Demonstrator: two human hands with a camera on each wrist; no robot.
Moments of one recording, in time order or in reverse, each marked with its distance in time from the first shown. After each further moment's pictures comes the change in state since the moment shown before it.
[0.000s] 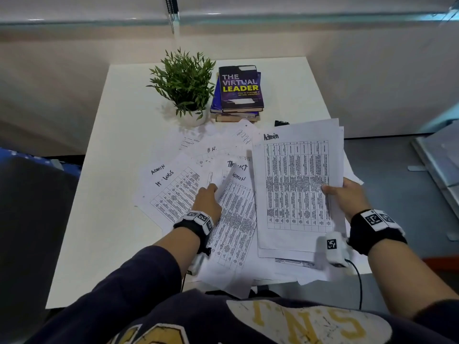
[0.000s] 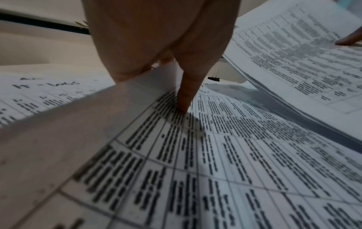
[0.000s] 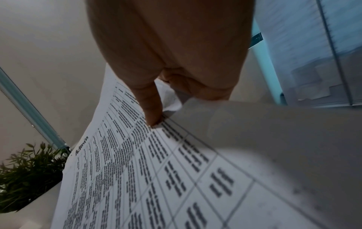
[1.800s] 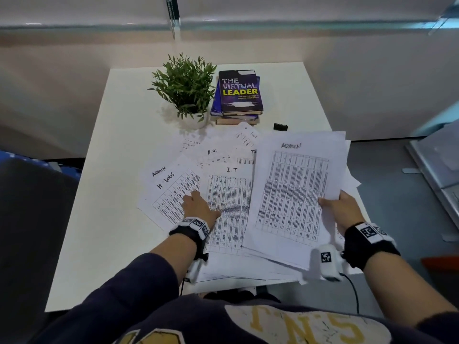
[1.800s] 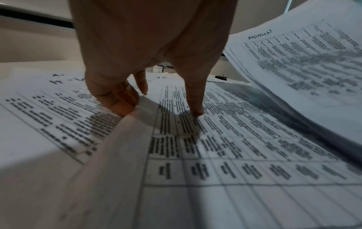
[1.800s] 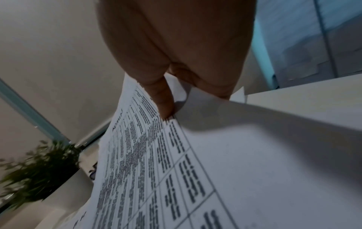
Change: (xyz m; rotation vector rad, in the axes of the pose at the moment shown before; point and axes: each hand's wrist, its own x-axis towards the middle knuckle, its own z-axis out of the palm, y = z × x) left_hand -0.019 -0.013 -0.008 -0.084 -0.021 -0.268; right_hand -0.031 0.012 0.014 0.093 0.024 0.088
